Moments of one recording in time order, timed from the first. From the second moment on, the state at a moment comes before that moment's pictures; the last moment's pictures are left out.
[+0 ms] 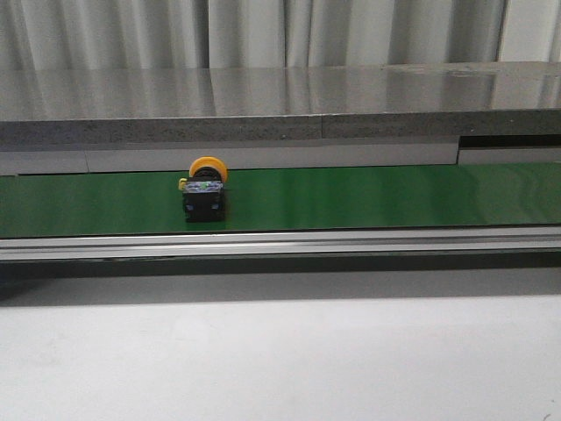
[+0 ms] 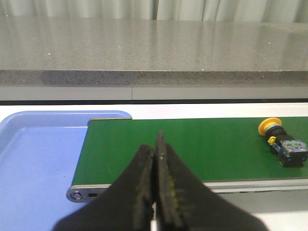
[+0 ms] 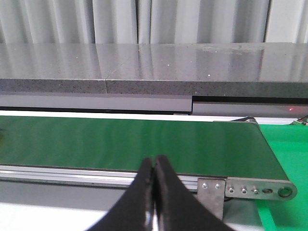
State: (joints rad) left arm -0.04 0.26 -0.23 -0.20 0.22 0.13; right arm 0.09 -0.01 0.03 0.04 0.04 -0.02
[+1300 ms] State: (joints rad) left arm -0.04 0.26 -0.23 -0.20 0.22 0.13; right arm 0.09 0.24 -0.45 0.06 0.56 -0.02
